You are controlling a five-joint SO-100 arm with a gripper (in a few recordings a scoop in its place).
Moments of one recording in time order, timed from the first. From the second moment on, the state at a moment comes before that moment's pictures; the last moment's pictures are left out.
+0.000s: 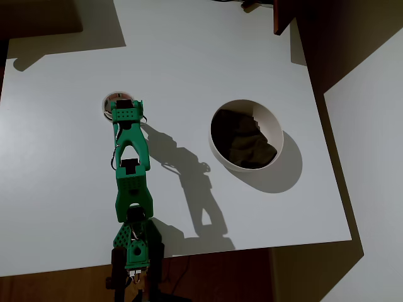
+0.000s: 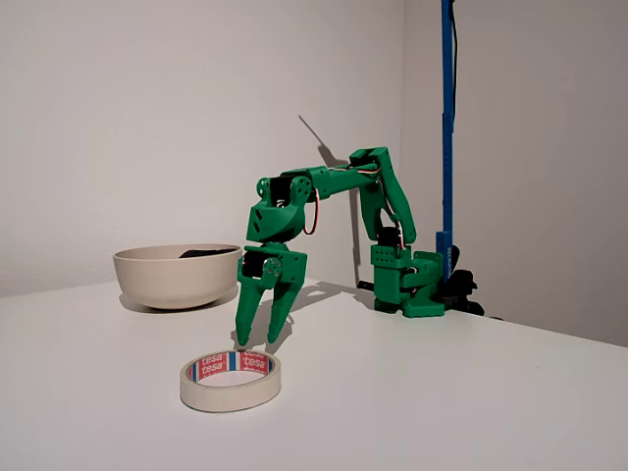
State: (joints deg) arm -3.5 68.4 75.2 64.7 3.7
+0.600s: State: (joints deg) arm -2.3 61.9 71.5 66.2 3.5
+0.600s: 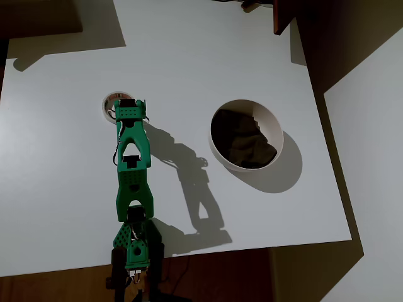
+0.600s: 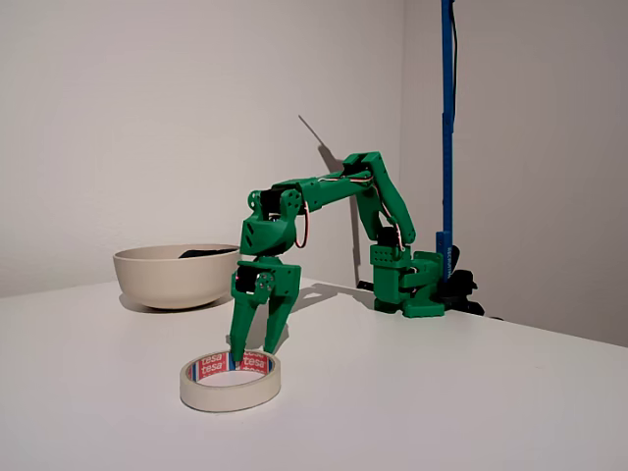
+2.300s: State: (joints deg) arm -4.7 94.8 70.2 80.5 4.7
